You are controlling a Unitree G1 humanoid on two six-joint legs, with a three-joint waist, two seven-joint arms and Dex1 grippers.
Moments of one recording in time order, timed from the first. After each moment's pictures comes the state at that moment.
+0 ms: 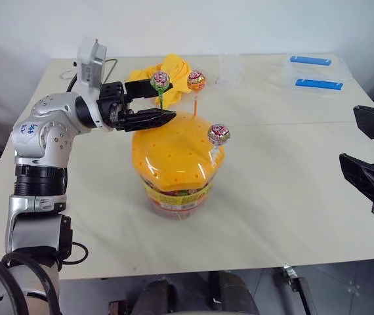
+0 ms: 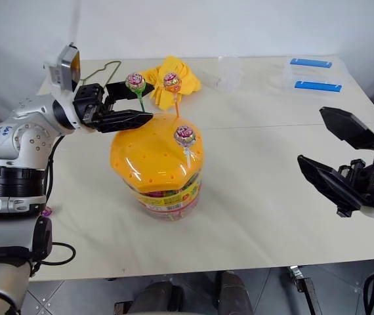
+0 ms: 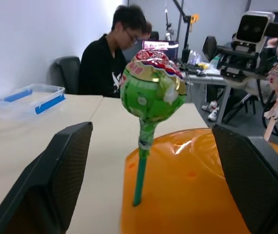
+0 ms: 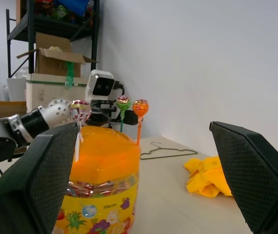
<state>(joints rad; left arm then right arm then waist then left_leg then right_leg) -1.02 0.60 0.05 0.29 -0.67 0.57 -1.24 -0.03 -0.69 -0.65 -0.53 1.18 0.33 0.98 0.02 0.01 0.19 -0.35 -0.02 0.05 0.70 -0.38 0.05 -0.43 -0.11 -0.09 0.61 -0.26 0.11</state>
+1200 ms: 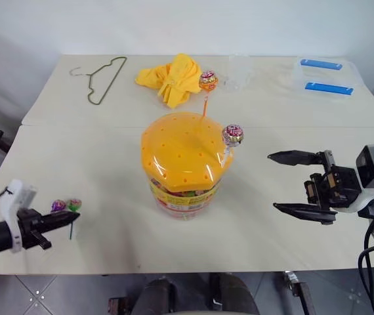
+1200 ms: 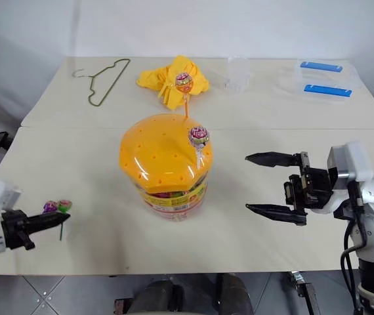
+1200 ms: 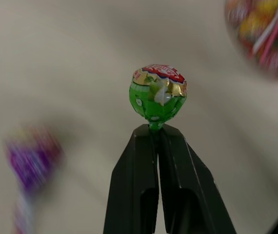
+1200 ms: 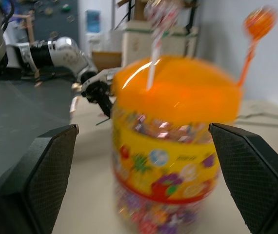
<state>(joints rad) 0.23 0.89 0.62 -0.32 -0.67 1.06 -0.84 -0.25 -0.76 -0.27 -0.23 0.88 0.28 1.42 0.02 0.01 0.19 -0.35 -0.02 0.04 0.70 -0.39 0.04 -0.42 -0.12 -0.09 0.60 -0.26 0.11</state>
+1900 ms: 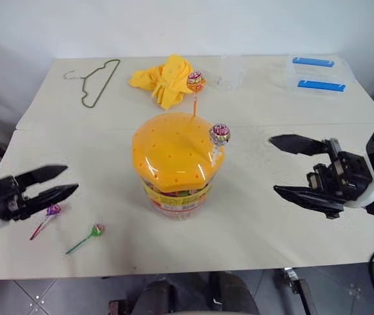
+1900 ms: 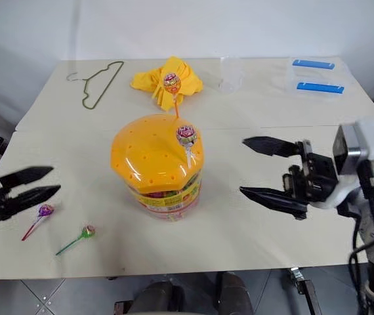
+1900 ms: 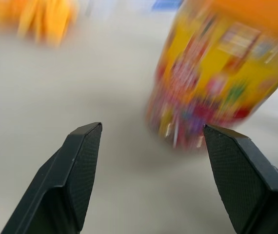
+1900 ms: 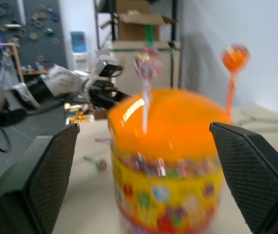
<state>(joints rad) -0.06 0.87 0.72 -0.17 -0.82 0.63 -1.20 -0.32 -0.75 -0.31 -0.44 1.09 0.51 1.11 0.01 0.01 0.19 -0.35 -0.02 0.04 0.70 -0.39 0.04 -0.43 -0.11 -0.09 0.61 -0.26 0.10</state>
